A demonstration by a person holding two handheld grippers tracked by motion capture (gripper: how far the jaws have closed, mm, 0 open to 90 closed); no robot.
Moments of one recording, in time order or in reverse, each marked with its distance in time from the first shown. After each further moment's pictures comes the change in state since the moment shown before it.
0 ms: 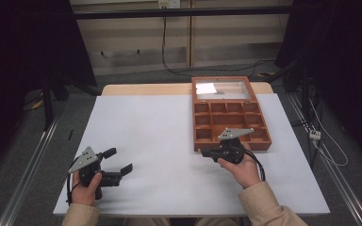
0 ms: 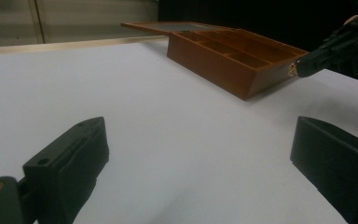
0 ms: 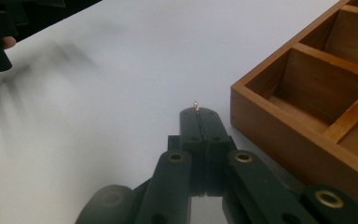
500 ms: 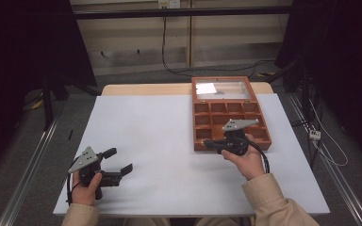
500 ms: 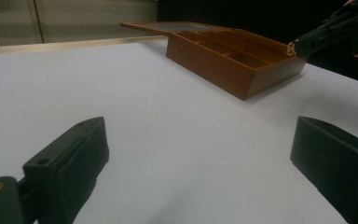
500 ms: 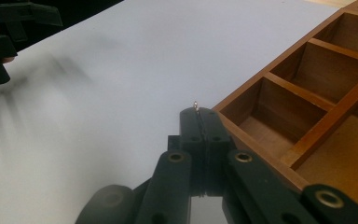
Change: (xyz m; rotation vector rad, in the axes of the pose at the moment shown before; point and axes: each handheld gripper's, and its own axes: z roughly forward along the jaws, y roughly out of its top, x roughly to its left) left arm 0.000 0.000 0.000 0.001 -0.003 -0.002; right arm -0.011 0.020 -0.012 -0.014 -0.013 -0.013
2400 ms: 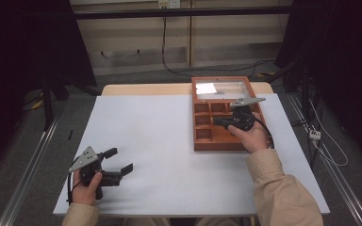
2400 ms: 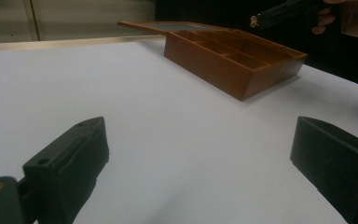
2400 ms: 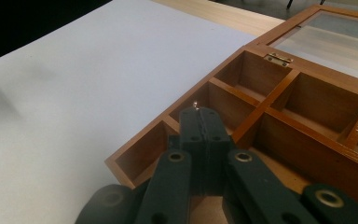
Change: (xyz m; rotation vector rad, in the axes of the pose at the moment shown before) left arm 0.001 0.000 0.002 0.002 -0.012 -0.011; right arm -0.064 0.033 0.002 -0.027 -0.116 0.027
